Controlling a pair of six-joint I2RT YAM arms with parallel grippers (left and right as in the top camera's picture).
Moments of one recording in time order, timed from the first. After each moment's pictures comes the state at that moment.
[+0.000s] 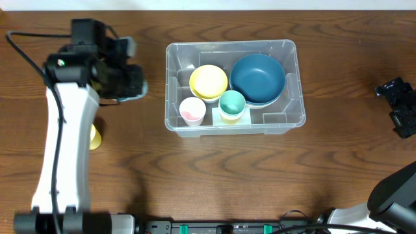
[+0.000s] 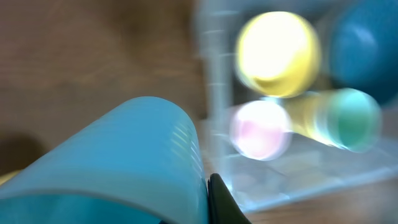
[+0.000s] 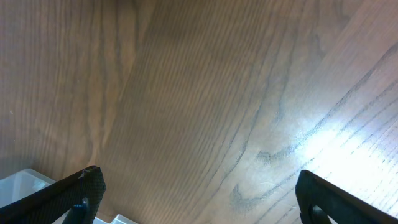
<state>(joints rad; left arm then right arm) -0.04 1.53 1.61 -1.22 0.29 -0.03 -0.55 1.70 1.48 -1.12 -0.05 0.63</state>
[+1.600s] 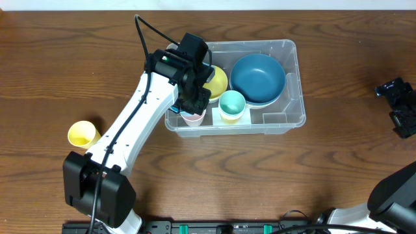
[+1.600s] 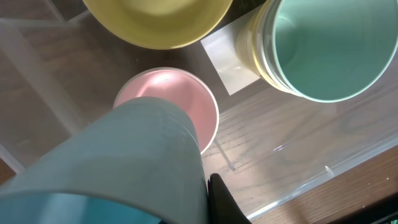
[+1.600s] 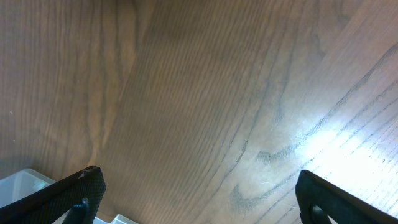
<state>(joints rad) -0.45 1.77 1.61 -1.23 0.12 -0.01 -0.55 1.70 1.48 -1.12 -0.05 0.63</state>
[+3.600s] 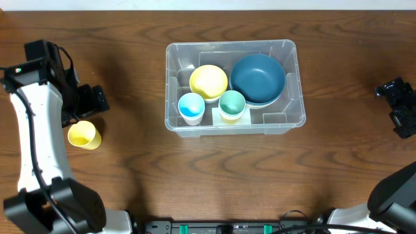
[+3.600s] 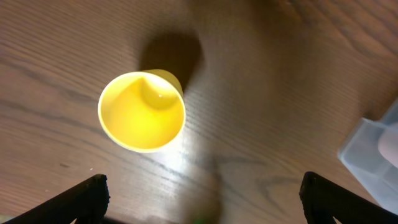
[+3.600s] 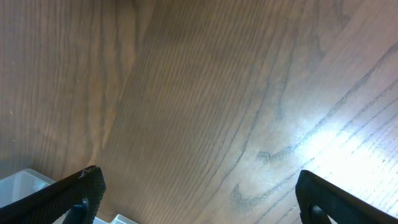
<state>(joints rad) 0.33 1.64 1.52 -1.33 0.00 -0.10 -0.55 1.70 1.48 -1.12 -0.05 0.63</state>
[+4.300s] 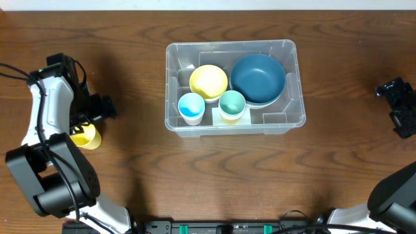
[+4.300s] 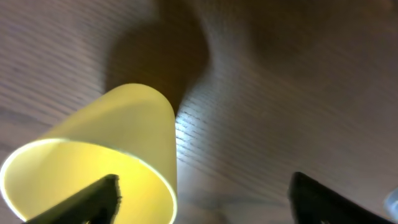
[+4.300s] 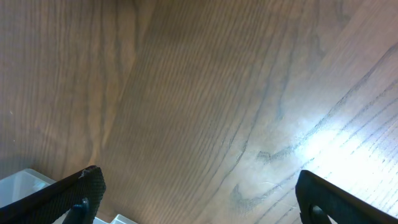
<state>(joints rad) 0.34 1.83 1.38 -1.15 0.01 -0.12 -0.55 1.70 1.48 -1.12 -0.05 0.63</state>
